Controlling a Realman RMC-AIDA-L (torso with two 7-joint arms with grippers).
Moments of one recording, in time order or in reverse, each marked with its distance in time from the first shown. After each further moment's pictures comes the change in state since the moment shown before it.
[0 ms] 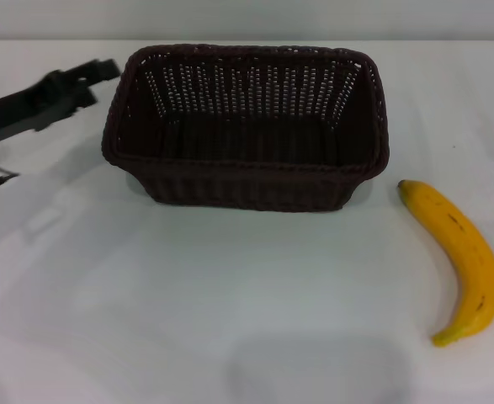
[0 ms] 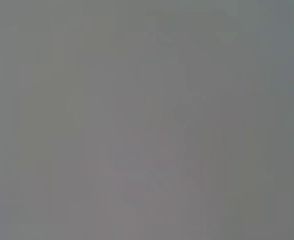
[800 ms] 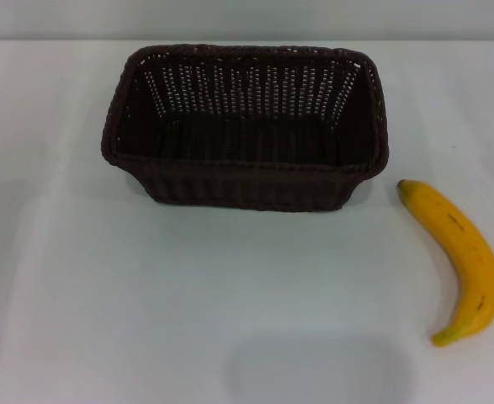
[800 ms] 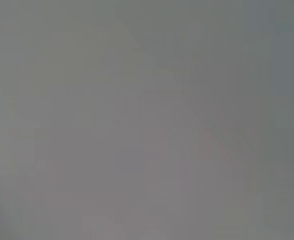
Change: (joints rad) left arm 0.293 -0.055 -0.005 -0.176 -0.856 0.135 0.747; right arm -0.168 -0.049 -0.199 -0.152 -0.103 0.050 0.686
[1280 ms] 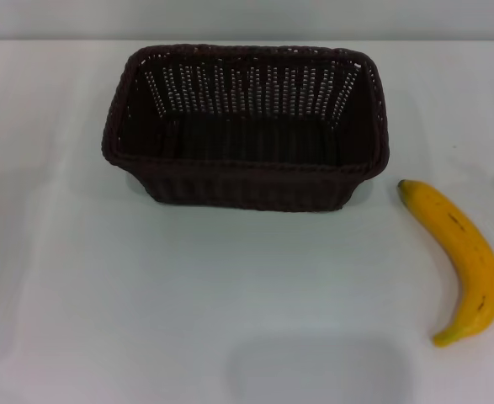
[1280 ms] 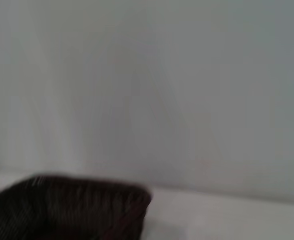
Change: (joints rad) left arm -0.058 0.001 0.002 -0.049 -0.091 0.061 0.238; right arm -0.133 0.035 -0.144 -0.827 -0.723 0.083 0.628
